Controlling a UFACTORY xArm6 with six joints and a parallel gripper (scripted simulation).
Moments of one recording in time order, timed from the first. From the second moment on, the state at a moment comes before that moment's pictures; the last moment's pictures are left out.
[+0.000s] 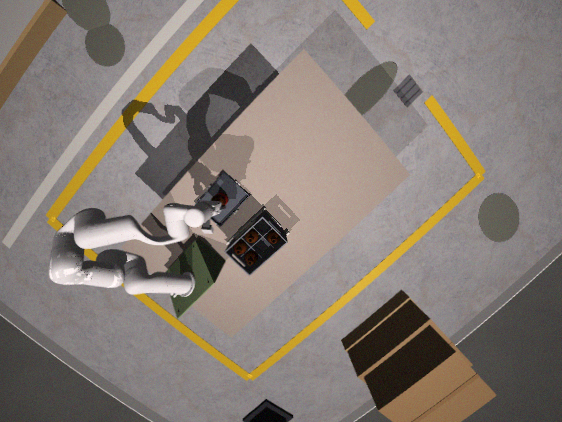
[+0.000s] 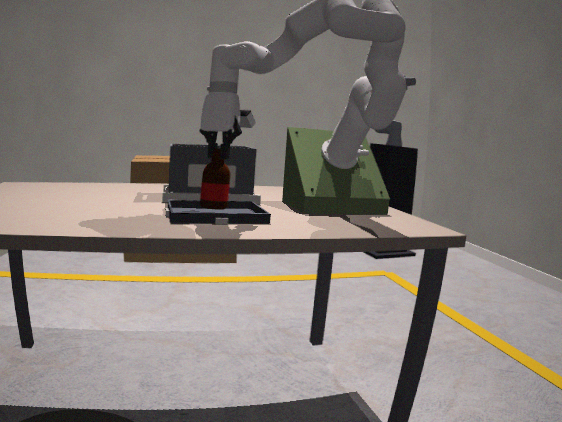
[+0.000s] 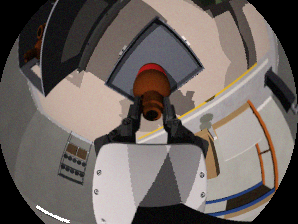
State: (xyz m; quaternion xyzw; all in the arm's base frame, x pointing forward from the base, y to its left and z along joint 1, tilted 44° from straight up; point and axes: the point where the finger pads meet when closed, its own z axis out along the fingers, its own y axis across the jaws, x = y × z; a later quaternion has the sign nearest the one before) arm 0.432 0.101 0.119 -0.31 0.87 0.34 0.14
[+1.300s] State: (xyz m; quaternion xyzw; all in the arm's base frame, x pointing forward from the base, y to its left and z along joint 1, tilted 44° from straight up) arm 0.433 0.111 0.109 -0.31 0.87 0.34 0.14
